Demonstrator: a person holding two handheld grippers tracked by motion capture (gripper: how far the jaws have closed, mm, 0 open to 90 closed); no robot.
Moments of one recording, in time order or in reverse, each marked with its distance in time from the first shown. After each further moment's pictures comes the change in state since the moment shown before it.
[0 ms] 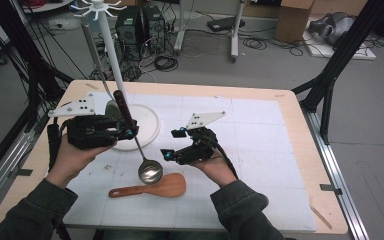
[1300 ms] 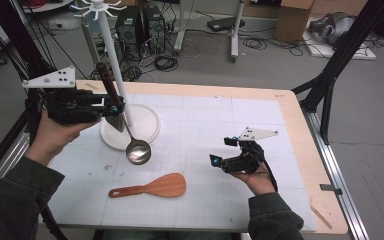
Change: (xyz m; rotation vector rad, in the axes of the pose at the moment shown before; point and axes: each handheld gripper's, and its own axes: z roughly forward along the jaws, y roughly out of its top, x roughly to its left) left arm 0.031 0.047 -0.027 -0.005 0.017 0.061; right arm -0.032 -0.080 -0.092 -0.011 -0.252 0.135
